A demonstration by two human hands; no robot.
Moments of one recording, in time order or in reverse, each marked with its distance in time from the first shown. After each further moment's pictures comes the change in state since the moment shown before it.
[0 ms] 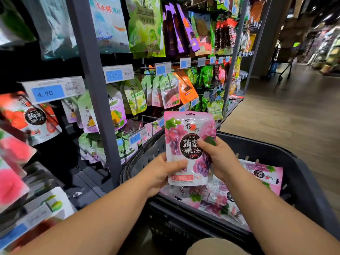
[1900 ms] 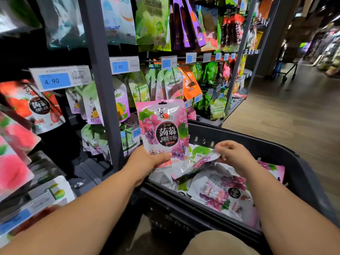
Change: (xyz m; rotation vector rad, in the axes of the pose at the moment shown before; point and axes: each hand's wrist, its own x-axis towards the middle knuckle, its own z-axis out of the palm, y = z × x) left_hand -0.016 0.006 -0.035 0.242 0.274 0.215; right_hand 0.020 0.006 -0.073 -0.545 0.174 0.122
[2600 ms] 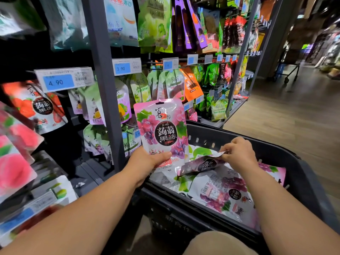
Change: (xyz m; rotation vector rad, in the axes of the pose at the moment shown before) left_hand 0.004 -0.007 -0.003 -0.069 0.007 0.016; right_hand 0.005 -0.004 -0.006 -0.952 0.201 -0.216
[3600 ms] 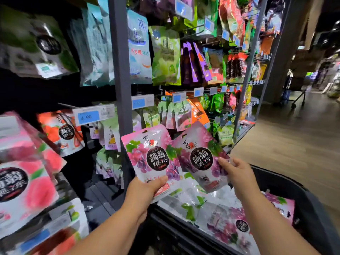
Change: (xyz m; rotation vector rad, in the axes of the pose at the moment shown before) left_hand -0.034 0.011 -0.008 -0.174 0.218 0.047; right_hand -0.018 -0.047 -0.018 1.069 0.059 0.032
